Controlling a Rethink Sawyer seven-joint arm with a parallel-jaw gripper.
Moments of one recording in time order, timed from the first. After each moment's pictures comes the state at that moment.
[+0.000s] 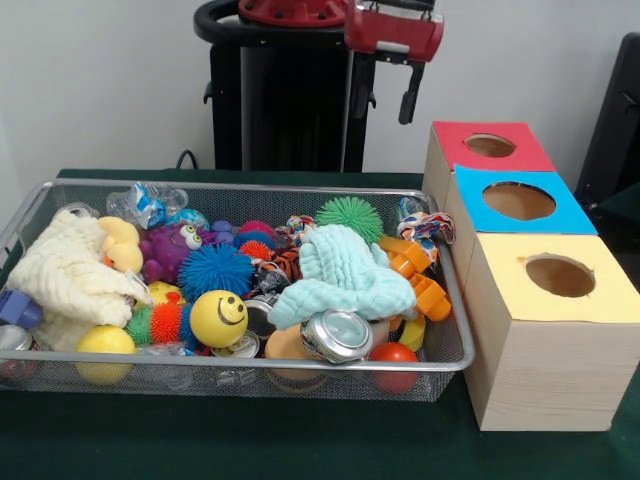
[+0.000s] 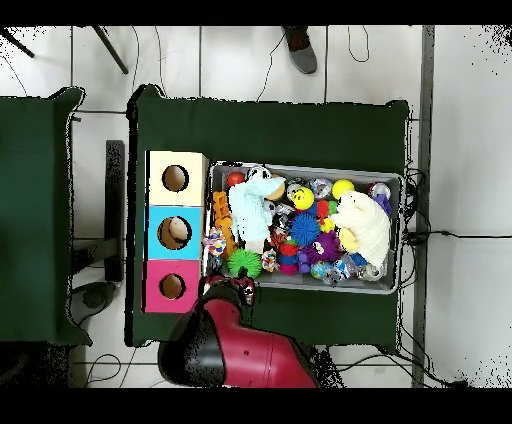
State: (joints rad) arm -0.03 -0.96 -0.16 2.21 0.00 0.01 1.58
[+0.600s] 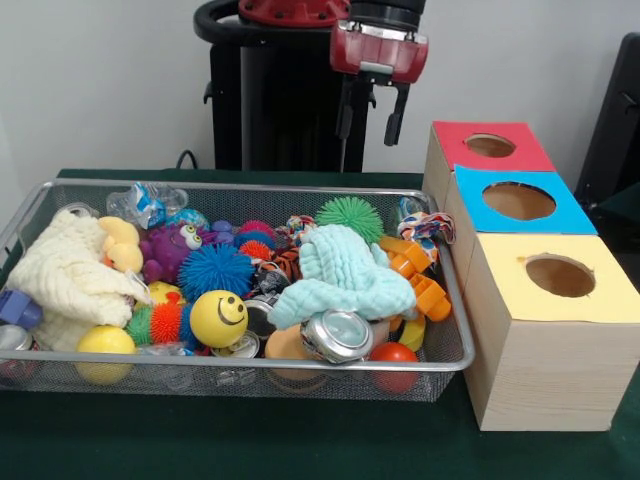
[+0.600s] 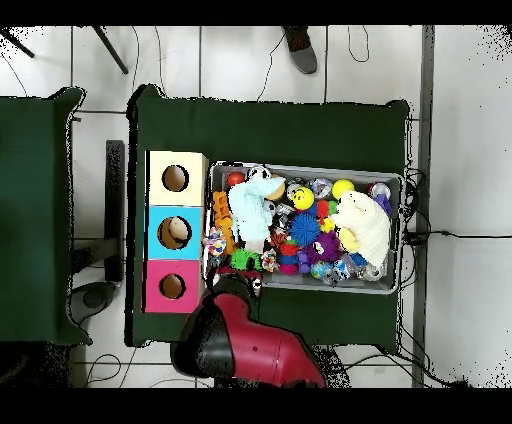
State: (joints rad) arm -0.06 -0.89 -0.15 2.21 0.01 -0.15 1.63
